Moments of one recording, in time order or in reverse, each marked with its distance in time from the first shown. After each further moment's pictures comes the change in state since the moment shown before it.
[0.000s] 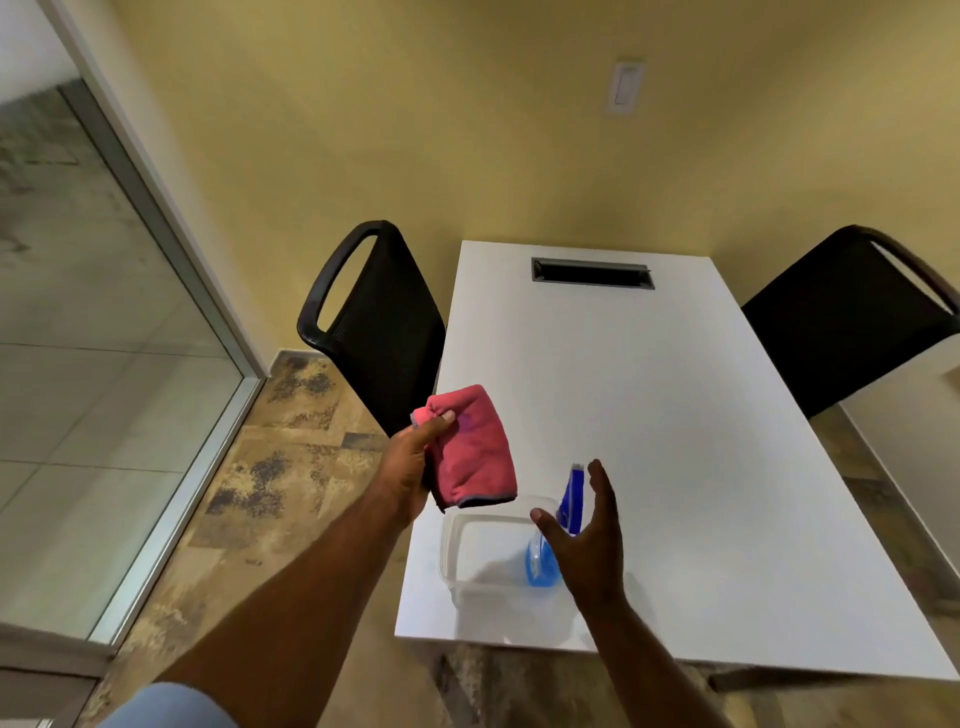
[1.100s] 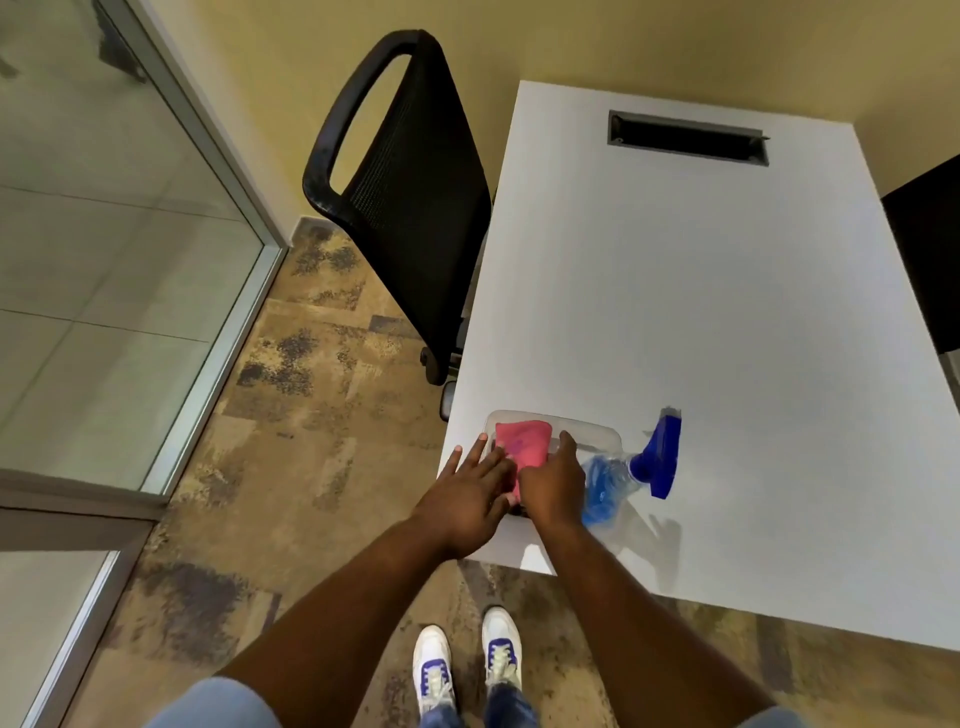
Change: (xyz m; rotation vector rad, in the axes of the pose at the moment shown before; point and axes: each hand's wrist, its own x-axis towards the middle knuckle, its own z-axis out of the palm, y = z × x) left_hand 0.026 -0.162 -0.110 1.685 -0.357 0.299; right_hand 0.010 0.041 0.134 -0.329 -0.259 0.478
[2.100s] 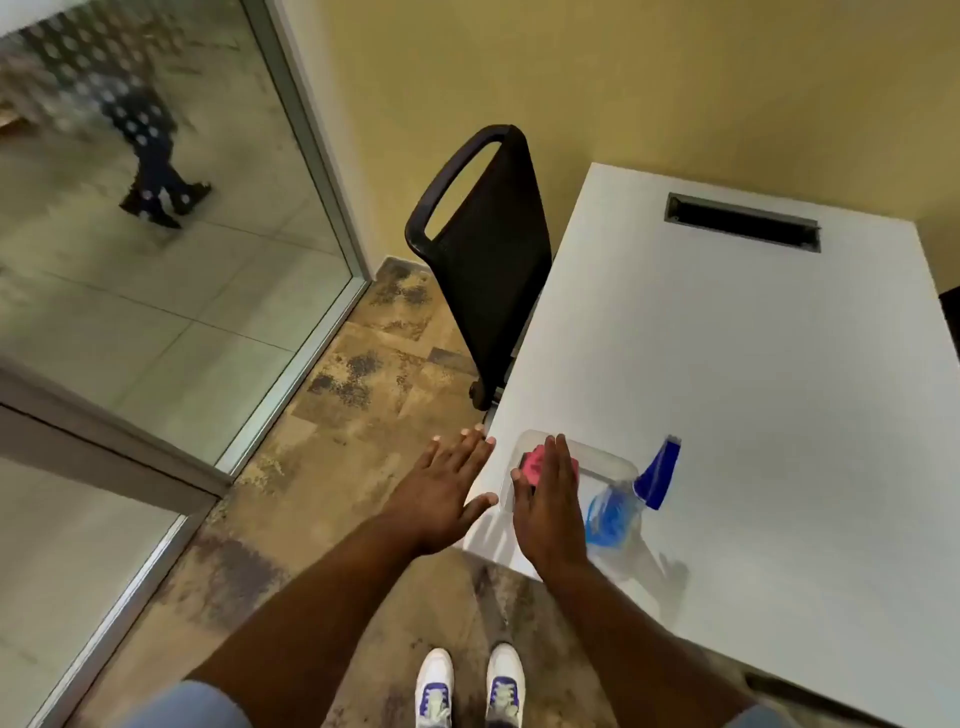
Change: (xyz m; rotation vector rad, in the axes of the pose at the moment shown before) left_hand -0.083 0.018 -0.072 0.256 0.162 -0.144; right_hand -0.065 0.002 -0.020 -0.314 -0.008 -0.667
